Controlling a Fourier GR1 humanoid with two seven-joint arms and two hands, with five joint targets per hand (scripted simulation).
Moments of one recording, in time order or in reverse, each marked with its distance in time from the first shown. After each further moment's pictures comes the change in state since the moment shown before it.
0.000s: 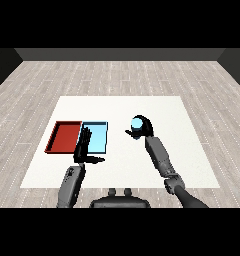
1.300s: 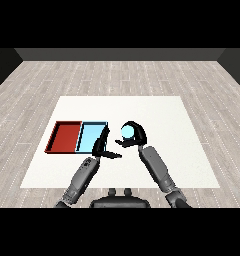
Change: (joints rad) left arm -0.229 -0.004 -0.237 0.288 0.095 0.202 0.006; right arm 0.239 0.026 0.338 -0.520 -0.064 -0.184 0.193
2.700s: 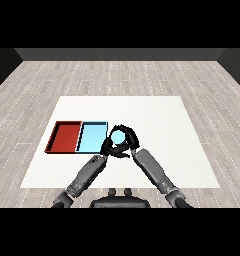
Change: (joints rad) left arm -0.131 0.000 -0.168 0.144 0.149 0.110 -0.016; right arm -0.013 0.000 0.182 -0.050 -0.036 -0.077 0.000
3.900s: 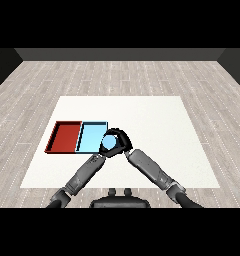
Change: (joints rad) left arm -0.033 0.049 -0.052 0.022 -0.128 0.254 0.013; right arm -0.098 -0.032 0.193 0.051 -0.116 -0.123 -0.042
